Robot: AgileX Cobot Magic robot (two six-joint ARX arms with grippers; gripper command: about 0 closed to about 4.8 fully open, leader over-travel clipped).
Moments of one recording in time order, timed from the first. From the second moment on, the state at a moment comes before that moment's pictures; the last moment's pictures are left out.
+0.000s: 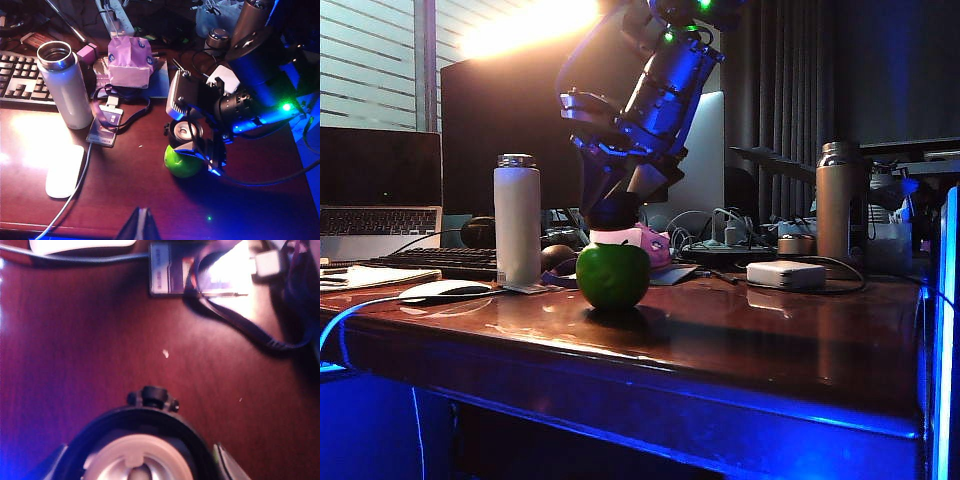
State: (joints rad) left arm -0.19 1.17 1.60 -0.92 0.31 0.10; right arm 0.56 2.16 2.01 -0.71 -0.18 -0.29
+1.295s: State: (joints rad) left arm -0.19 1.17 1.60 -0.92 0.31 0.10; right arm 0.56 2.18 2.01 -0.73 -0.18 -0.33
